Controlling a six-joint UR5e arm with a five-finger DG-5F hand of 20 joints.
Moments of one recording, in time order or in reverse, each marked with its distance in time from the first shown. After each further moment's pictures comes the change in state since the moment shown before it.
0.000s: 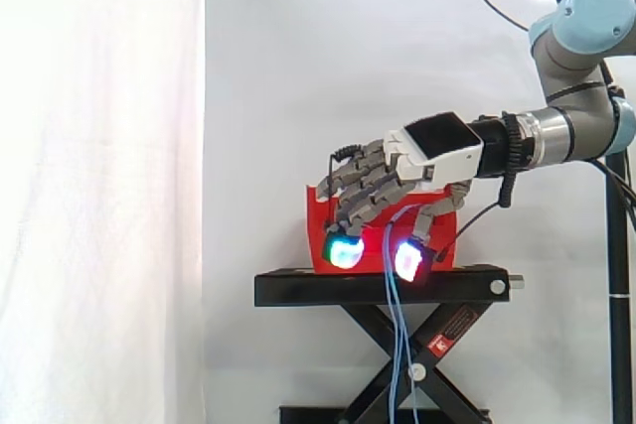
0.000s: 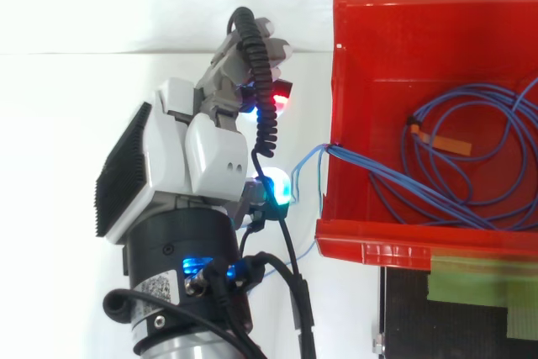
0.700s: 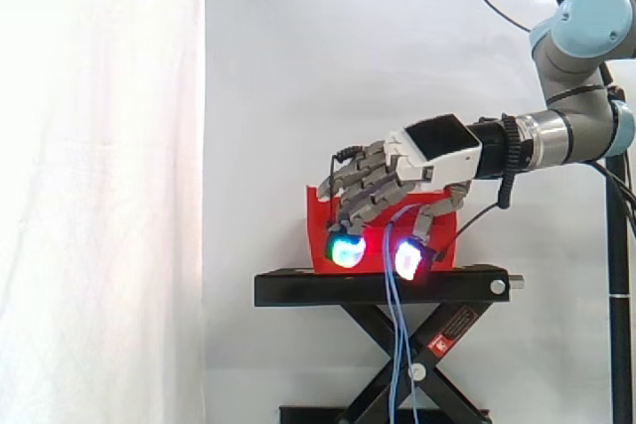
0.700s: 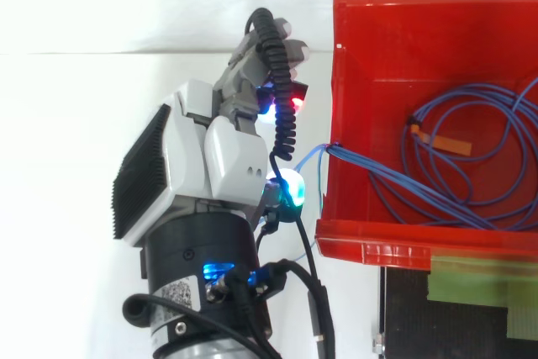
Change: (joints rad) arm -0.017 0.000 -0.003 0.010 -0.003 0.001
